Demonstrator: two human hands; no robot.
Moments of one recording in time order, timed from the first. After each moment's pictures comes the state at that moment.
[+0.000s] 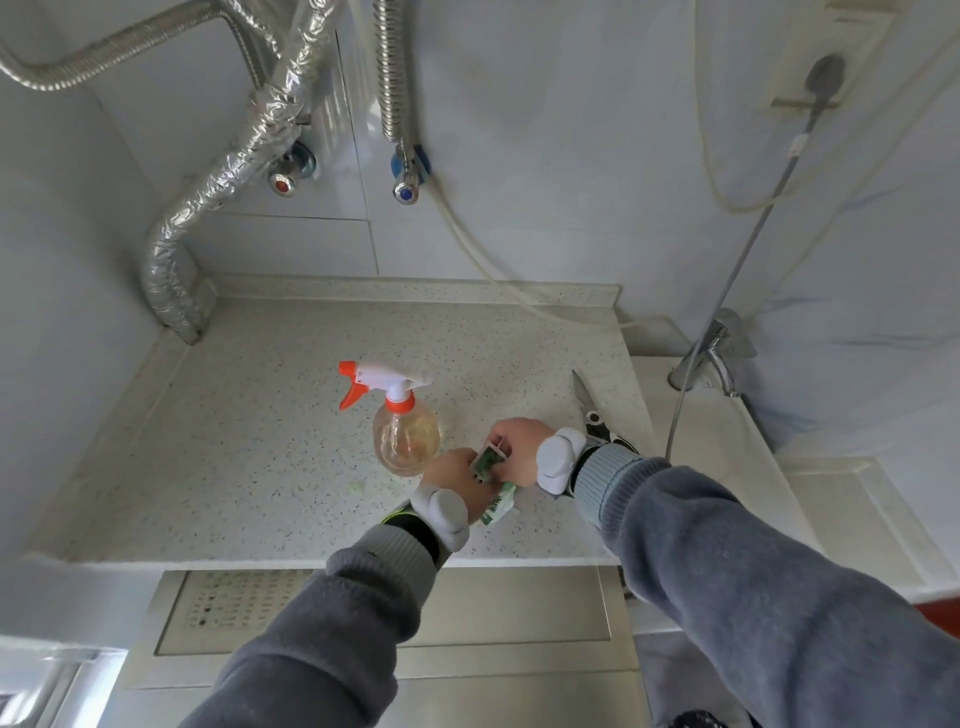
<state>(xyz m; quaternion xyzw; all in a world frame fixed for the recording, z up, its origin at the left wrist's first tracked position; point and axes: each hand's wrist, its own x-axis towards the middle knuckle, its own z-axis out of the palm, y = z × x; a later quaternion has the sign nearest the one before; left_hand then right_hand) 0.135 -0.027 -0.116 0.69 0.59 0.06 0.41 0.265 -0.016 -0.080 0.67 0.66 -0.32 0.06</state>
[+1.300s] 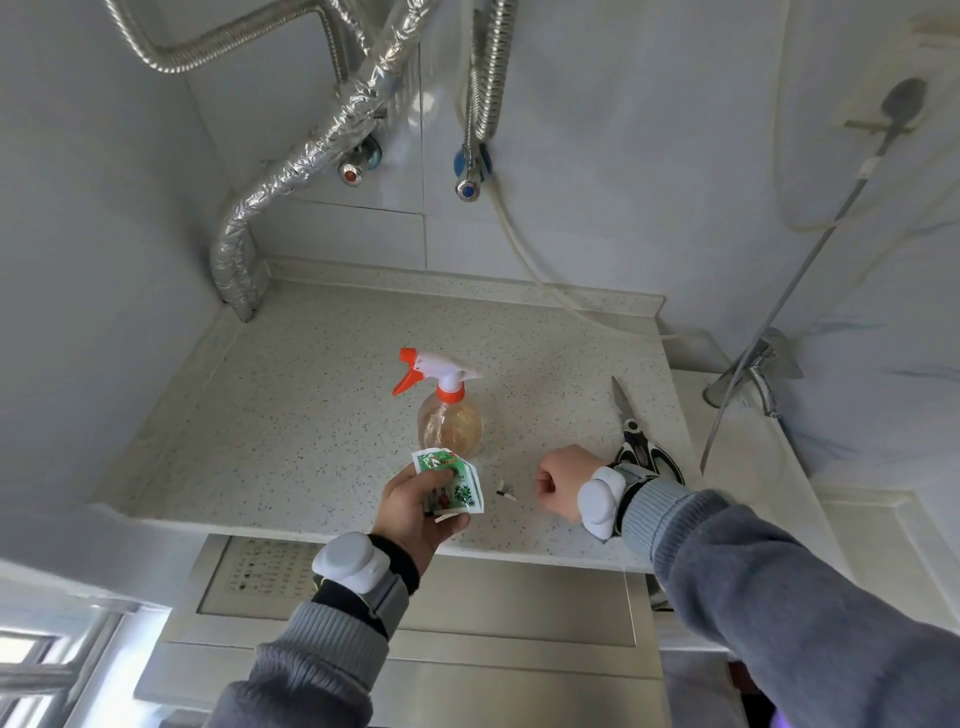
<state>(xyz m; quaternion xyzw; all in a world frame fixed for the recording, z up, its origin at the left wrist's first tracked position) 0.050 -0.071 -0.097 0.18 0.48 0.44 0.74 0.257 -0.045 -0.087 0.67 0.68 -0.27 0.14</state>
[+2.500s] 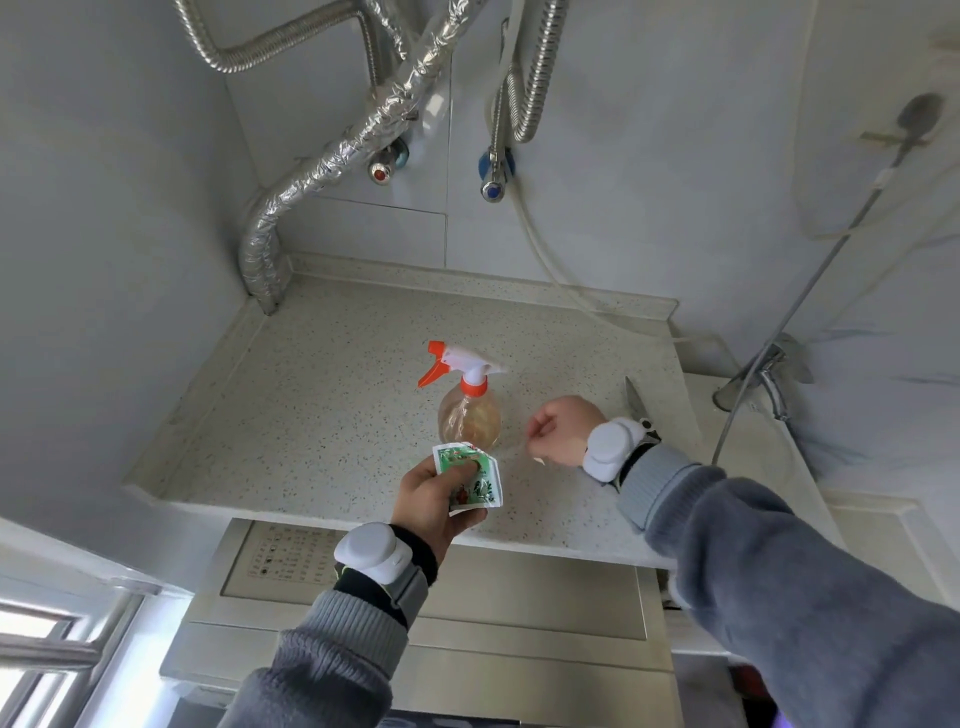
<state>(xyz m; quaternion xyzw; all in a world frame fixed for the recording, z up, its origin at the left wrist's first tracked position) 0.043 -0.077 -0.098 0.22 0.49 0.43 0.73 0.235 -0.025 -0.050 0.72 0.61 -0.33 -0.07</state>
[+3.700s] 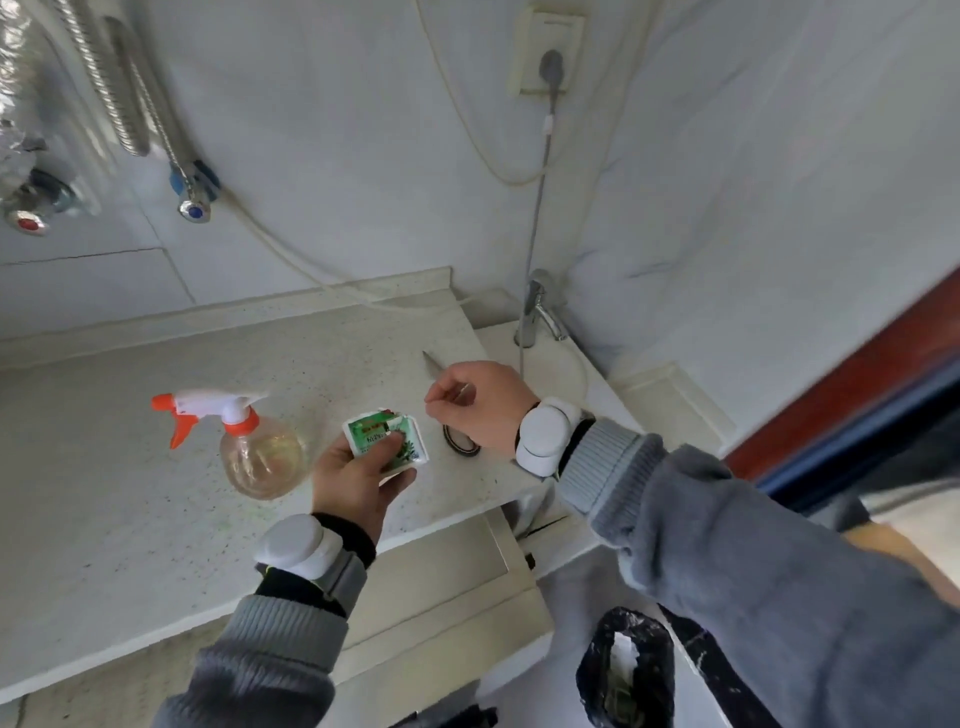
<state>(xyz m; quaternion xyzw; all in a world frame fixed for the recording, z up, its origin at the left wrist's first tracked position) 0.158 -0.089 -0.064 0.32 0.43 0.39 0.75 0.324 -0.133 0.003 0.73 0.56 -0.24 -0.31</state>
